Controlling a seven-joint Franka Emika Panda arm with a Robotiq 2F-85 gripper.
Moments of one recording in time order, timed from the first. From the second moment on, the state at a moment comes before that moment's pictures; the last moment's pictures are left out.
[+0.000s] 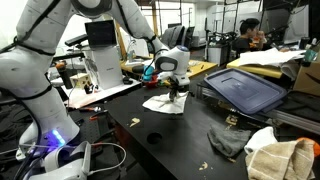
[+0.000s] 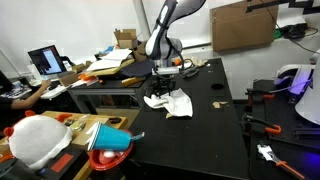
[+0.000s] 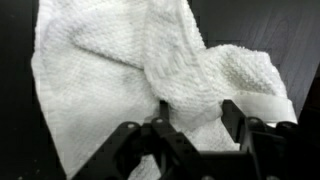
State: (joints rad) arm -0.07 0.69 -0.01 -1.85 0.47 2.47 0.49
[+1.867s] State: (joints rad) arm 0.28 0.40 0.05 -1.94 0.04 2.56 0.52
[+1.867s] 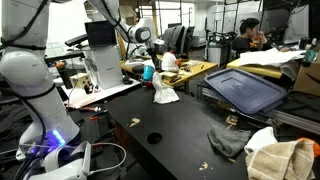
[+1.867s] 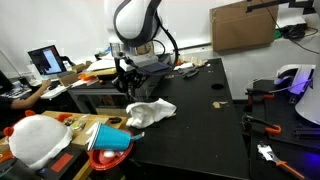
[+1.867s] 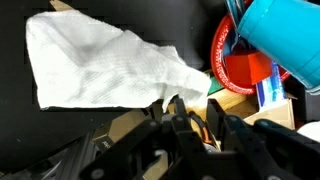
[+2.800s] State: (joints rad) arm 0.26 0.37 -0.23 -2.10 -0.19 2.64 0.90
